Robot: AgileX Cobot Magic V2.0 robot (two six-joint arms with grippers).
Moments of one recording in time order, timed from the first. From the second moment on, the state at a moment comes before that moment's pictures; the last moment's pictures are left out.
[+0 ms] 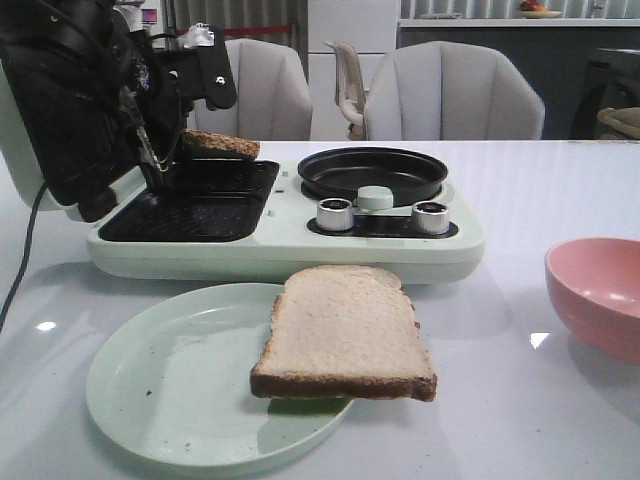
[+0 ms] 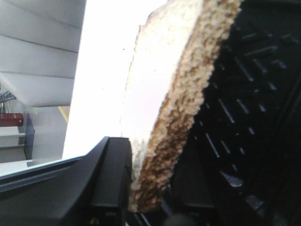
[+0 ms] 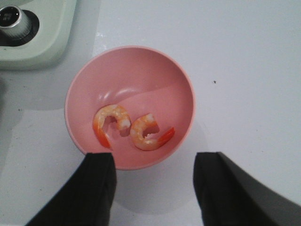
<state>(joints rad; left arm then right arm) -0.37 2.06 -1.45 1.61 0.21 -0.49 -0.02 0.89 -0.60 0.04 0.58 0.02</state>
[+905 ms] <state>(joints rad) -0.46 1.96 -1.33 1.61 0.41 -0.52 -0.02 0.89 -0.60 0.04 0.58 0.02</state>
